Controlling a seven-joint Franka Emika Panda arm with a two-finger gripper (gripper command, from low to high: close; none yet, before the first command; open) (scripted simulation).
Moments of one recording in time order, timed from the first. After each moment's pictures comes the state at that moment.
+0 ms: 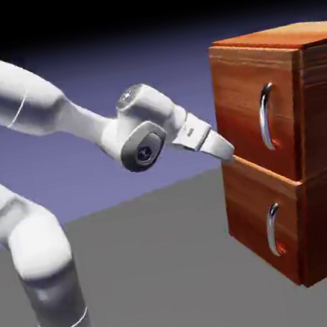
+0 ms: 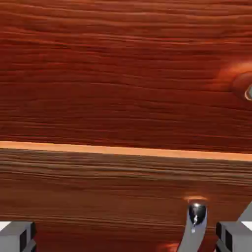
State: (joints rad) arm 0.03 -0.58 -0.02 -2.80 -0.05 3.03 0.77
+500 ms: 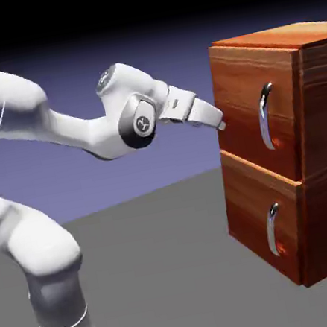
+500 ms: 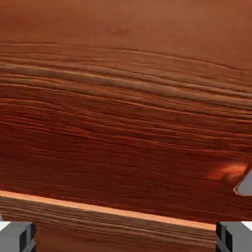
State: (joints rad) arm 0.28 -0.75 -0.31 -2.74 -0.70 2.95 1.17
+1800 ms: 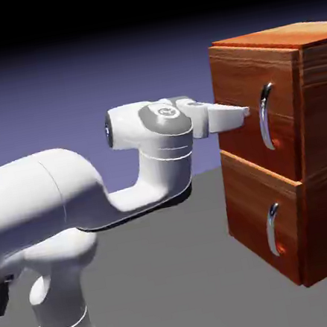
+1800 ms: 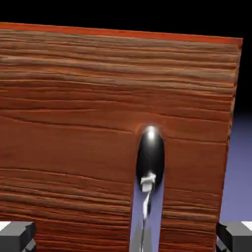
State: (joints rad) arm 0.92 -1.20 -1.05 -2.57 -2.40 2.76 2.22
